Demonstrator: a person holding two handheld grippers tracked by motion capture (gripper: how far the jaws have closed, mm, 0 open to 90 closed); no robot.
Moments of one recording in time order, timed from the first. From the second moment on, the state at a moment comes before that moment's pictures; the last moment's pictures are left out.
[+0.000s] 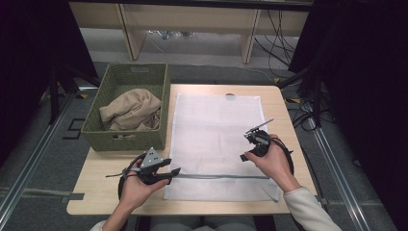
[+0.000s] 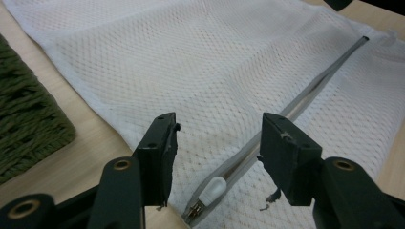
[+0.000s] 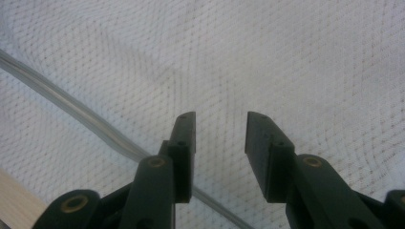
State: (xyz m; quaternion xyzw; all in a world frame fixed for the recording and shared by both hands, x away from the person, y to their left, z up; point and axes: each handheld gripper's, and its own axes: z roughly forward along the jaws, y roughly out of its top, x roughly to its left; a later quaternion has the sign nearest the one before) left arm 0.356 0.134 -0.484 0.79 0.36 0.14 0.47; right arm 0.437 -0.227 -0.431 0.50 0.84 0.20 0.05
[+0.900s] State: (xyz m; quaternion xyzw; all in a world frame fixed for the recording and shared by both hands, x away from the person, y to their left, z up) left arm 0.351 0.135 -0.488 0.78 0.38 0.15 0.47; right arm 0.433 -0.192 -0.450 0.43 0.88 0.18 0.02
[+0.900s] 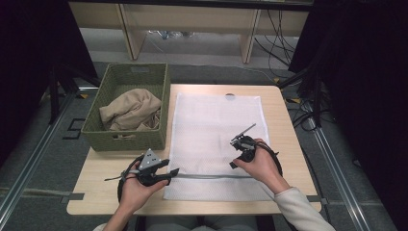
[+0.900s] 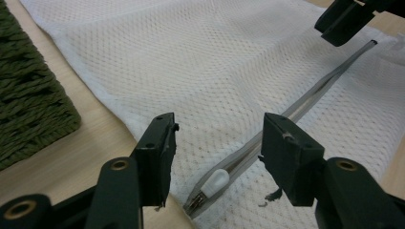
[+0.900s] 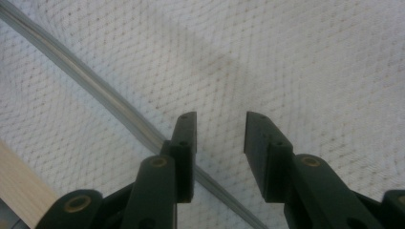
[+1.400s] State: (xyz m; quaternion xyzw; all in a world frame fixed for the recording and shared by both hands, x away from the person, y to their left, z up) left arm 0.353 0.134 -0.491 0.79 0.37 0.14 0.47; right arm 0.431 -0.157 -0.469 0.38 0.91 0.15 0.01
